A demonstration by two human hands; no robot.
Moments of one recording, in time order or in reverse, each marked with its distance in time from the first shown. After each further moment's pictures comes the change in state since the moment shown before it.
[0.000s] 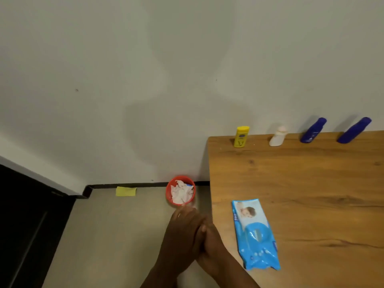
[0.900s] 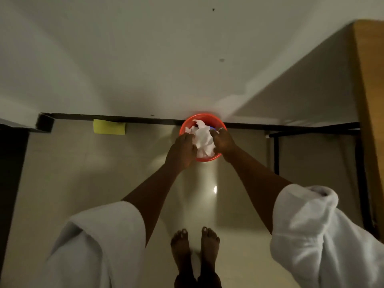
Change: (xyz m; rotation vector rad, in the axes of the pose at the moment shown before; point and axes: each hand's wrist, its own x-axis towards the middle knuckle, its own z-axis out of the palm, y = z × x) left_hand 0.116 -0.506 0.257 -0.137 -0.335 -0.557; right_hand 0.559 0.080 0.116 -0.855 0.137 -0.111
